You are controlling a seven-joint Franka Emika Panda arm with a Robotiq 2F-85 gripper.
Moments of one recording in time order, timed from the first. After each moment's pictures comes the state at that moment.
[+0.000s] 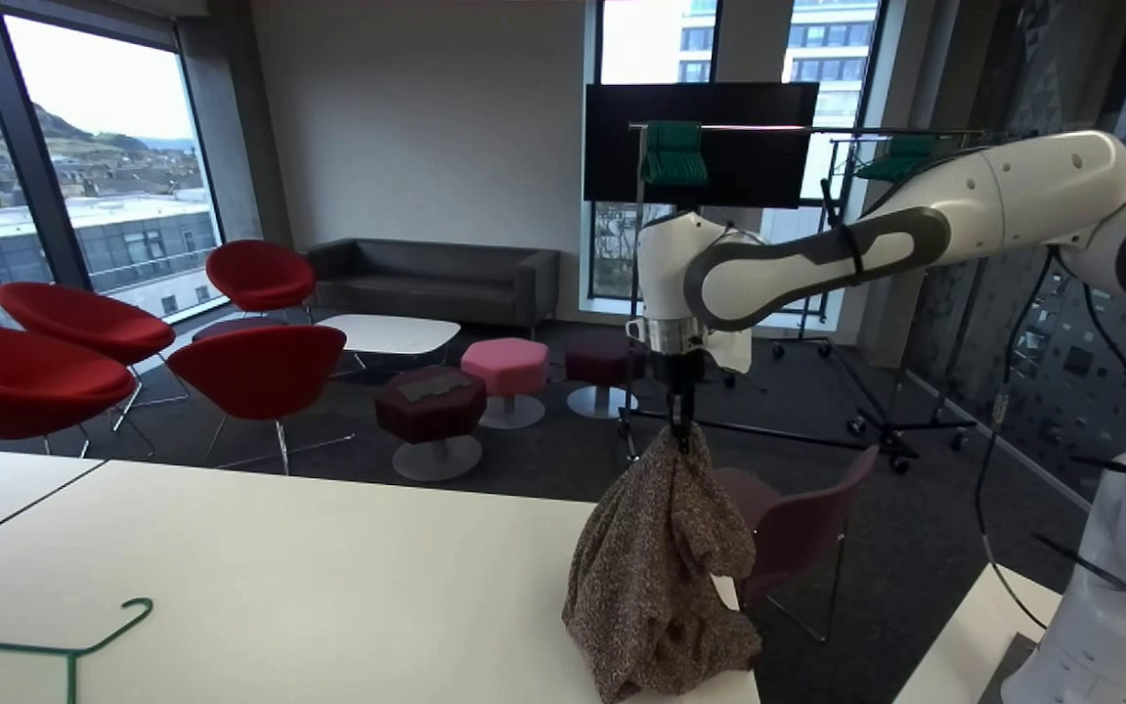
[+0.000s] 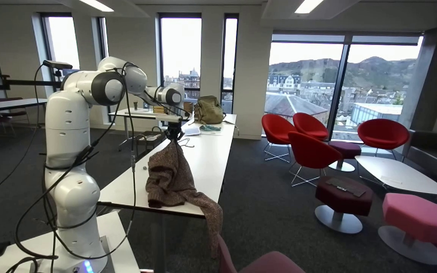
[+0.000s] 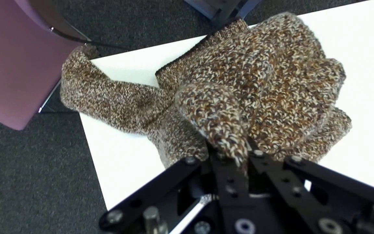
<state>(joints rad) 0.26 0.10 0.26 -1.83 -0.05 1.78 -0.07</state>
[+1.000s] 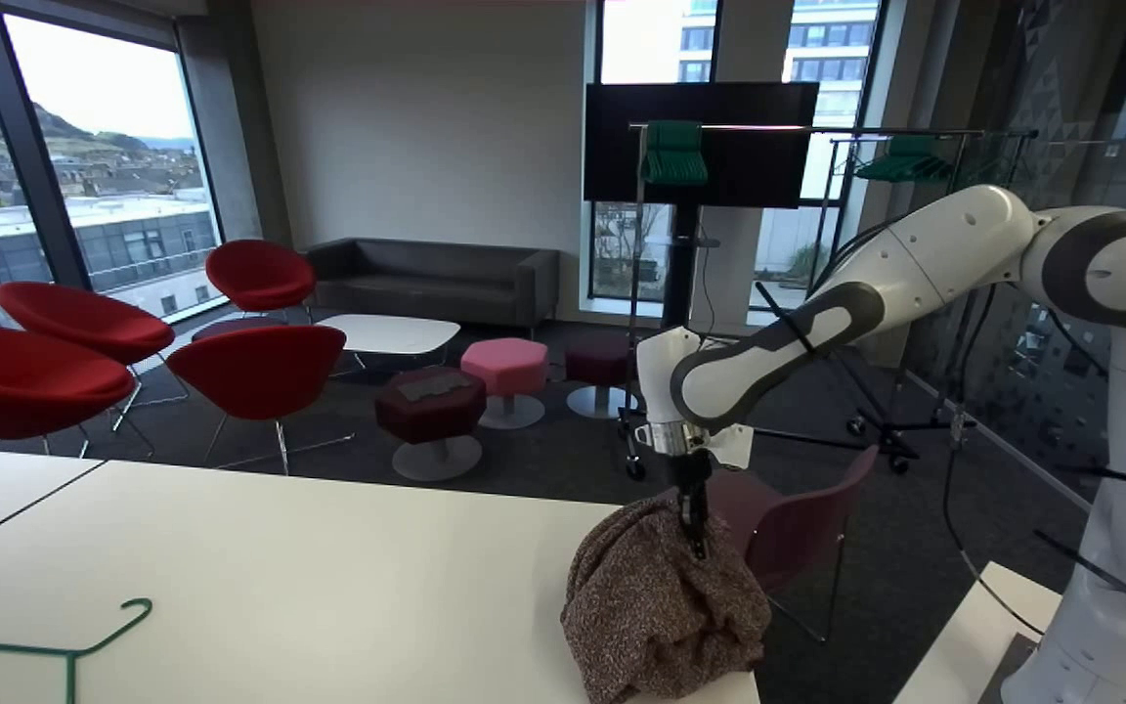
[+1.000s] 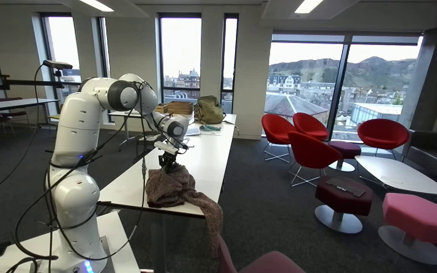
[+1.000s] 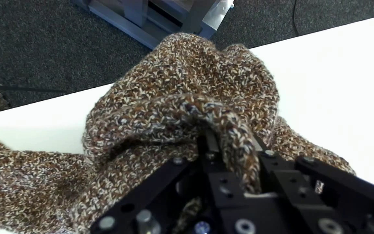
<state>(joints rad) 0.25 0.26 0.25 -2.04 0.13 1.98 -0.13</state>
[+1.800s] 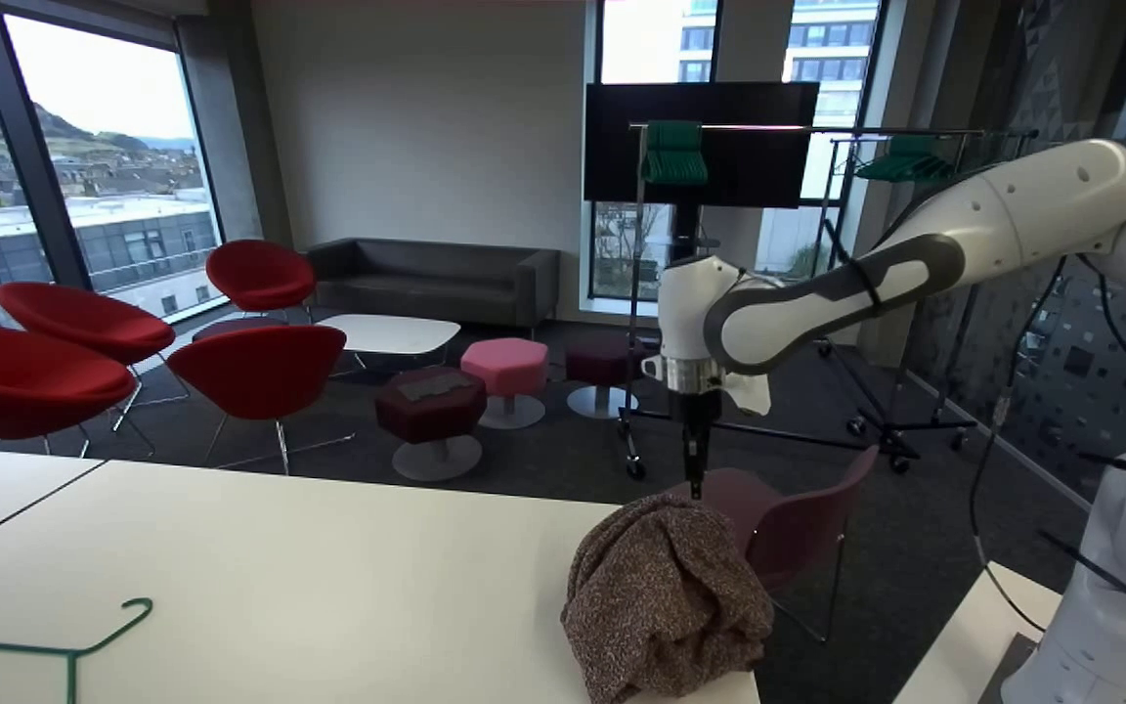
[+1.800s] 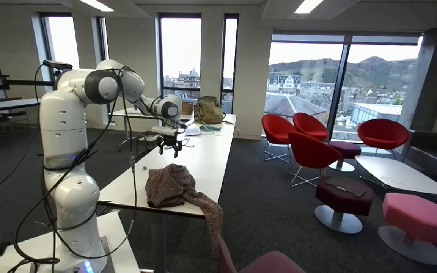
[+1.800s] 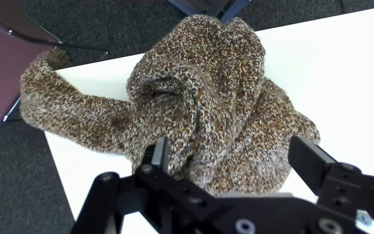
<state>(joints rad) 0.25 0.04 0.26 -2.05 0.03 1.95 -0.12</state>
